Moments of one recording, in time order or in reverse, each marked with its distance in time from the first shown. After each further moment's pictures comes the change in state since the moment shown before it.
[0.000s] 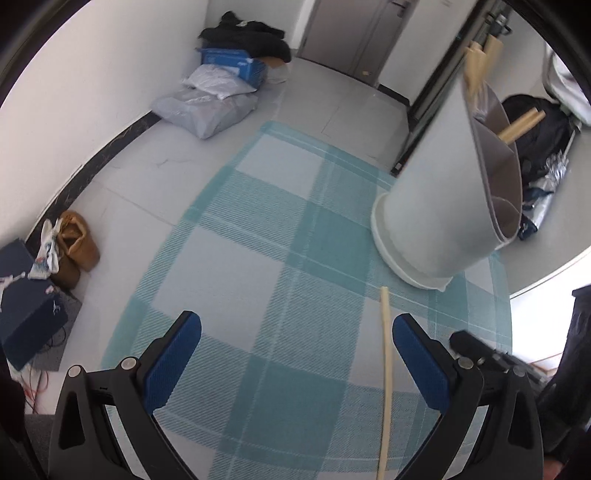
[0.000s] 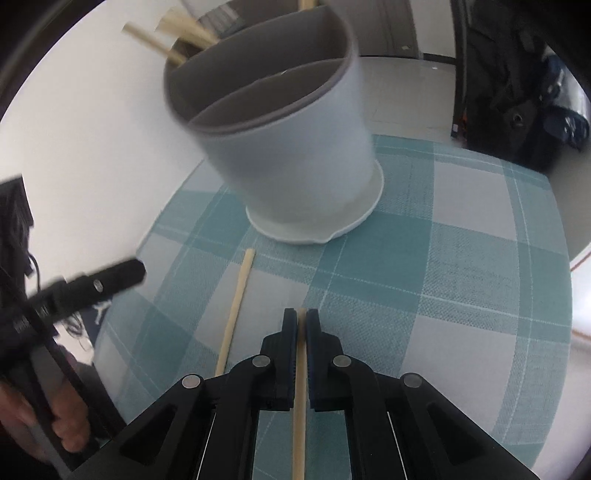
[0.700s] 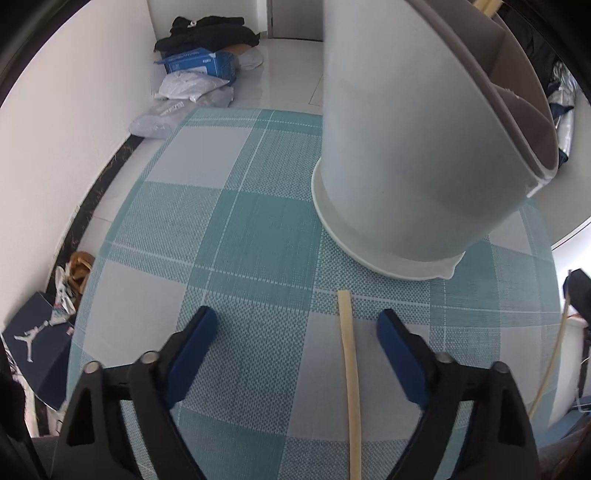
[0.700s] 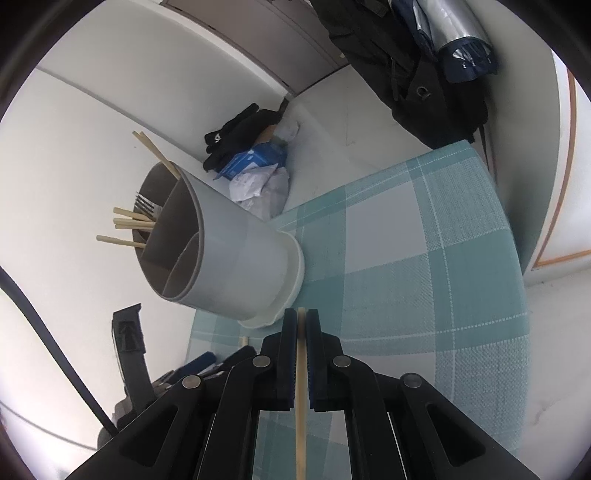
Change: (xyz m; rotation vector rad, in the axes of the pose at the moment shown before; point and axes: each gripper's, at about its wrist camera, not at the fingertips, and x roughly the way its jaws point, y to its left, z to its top) left arm 0.046 -0.057 0.000 0.209 0.091 0.169; right arm -0.061 -0.094 0.005 0.325 -0.152 0.205
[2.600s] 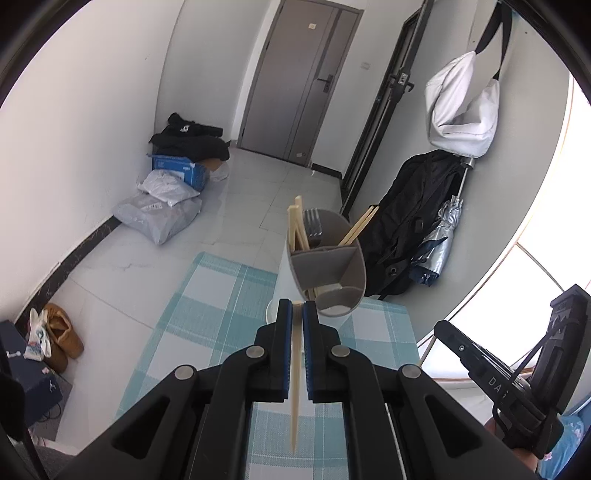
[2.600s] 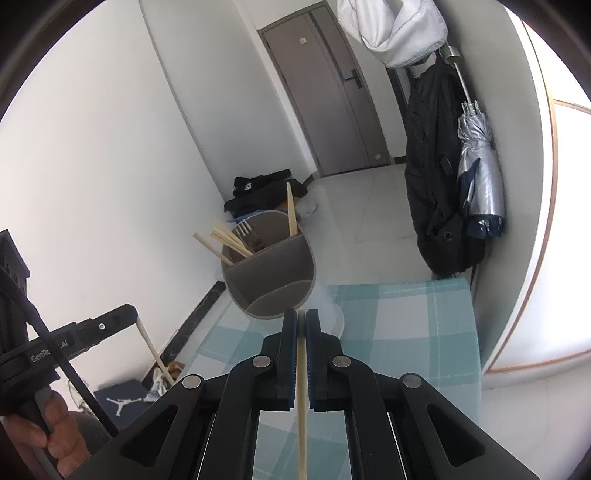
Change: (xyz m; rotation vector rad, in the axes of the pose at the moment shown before) left arm -0.169 0.025 -0.017 -0.074 -0.471 -0.283; right arm -0.076 0.119 -0.045 -0.367 -0.329 -0.149
